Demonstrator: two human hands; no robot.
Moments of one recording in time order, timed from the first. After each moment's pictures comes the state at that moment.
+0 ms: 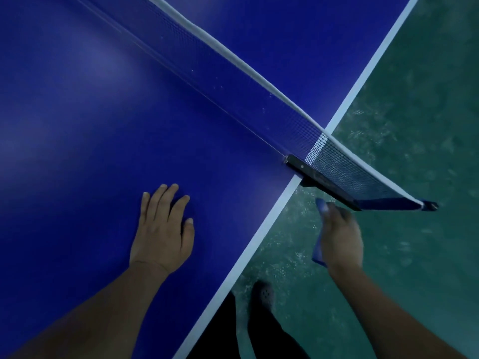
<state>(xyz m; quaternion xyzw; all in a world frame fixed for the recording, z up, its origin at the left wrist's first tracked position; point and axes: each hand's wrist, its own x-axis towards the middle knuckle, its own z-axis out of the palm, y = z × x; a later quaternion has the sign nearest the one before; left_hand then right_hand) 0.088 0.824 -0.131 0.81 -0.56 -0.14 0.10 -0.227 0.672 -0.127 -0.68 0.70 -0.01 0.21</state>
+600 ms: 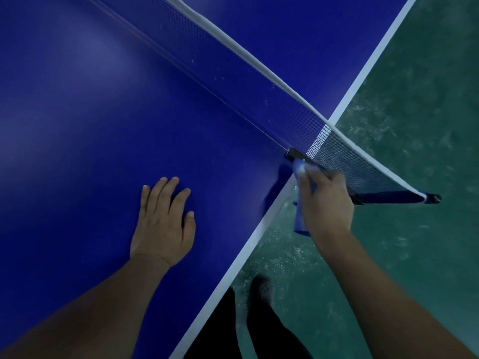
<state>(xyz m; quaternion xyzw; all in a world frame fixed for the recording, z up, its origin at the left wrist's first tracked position) 0.089 0.824 -0.132 0.81 -0.56 -0.14 0.11 -0.147 0.650 -0.076 -0.71 0.69 -0.02 0.17</state>
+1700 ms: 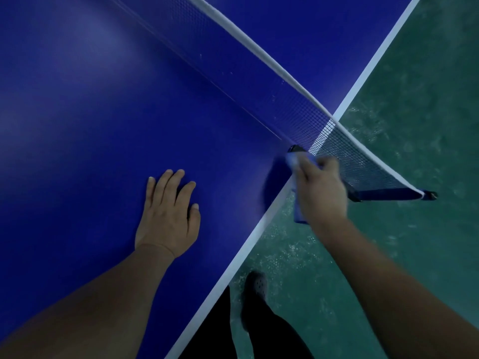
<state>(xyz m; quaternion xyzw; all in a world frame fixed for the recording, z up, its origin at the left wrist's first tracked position) 0.091 0.825 -0.133 0.81 -0.57 -0.14 0.11 -0.133 0.644 -0.079 -0.78 0.62 0.01 0.12</state>
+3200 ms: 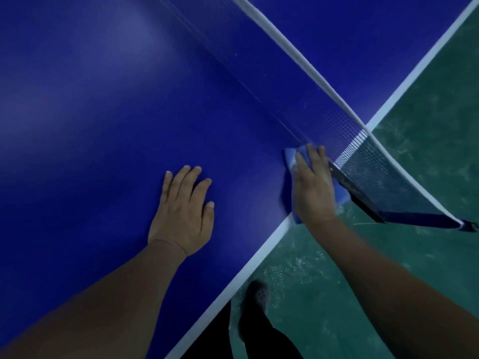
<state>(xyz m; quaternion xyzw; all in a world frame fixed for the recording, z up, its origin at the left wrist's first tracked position) 0.091 0.827 -0.130 0.82 -0.54 -0.15 0.13 -0.104 0.636 -0.131 -0.87 0.46 -0.08 0.14</state>
